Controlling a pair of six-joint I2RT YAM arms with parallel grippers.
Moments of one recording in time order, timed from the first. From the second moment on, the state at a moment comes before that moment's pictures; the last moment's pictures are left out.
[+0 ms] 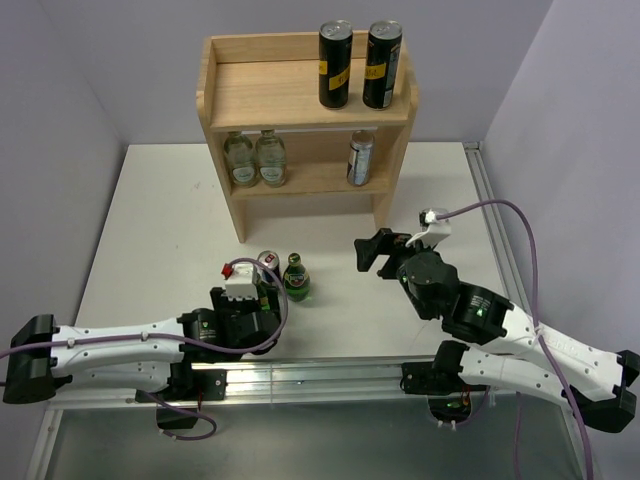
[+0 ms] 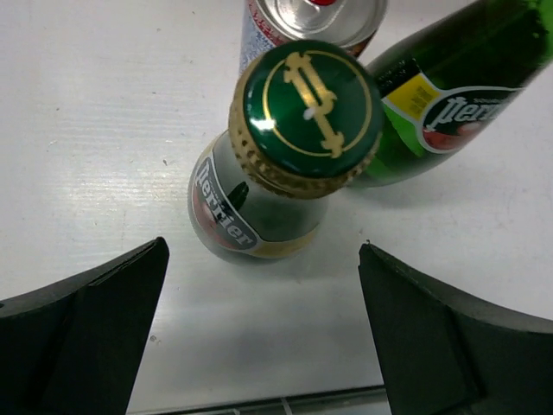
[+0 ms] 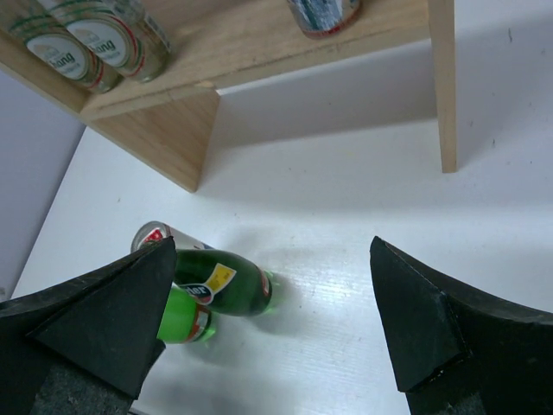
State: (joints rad) left arm -1.35 0.96 0.59 -0.64 -0.89 -1.13; right arm 1.04 0.71 0.80 -0.39 0.74 0.66
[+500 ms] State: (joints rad) left arm -1.27 1.21 0.45 -0.25 -1.03 -1.16; right arm 1.05 0.69 0.76 -0.41 0.74 0.70
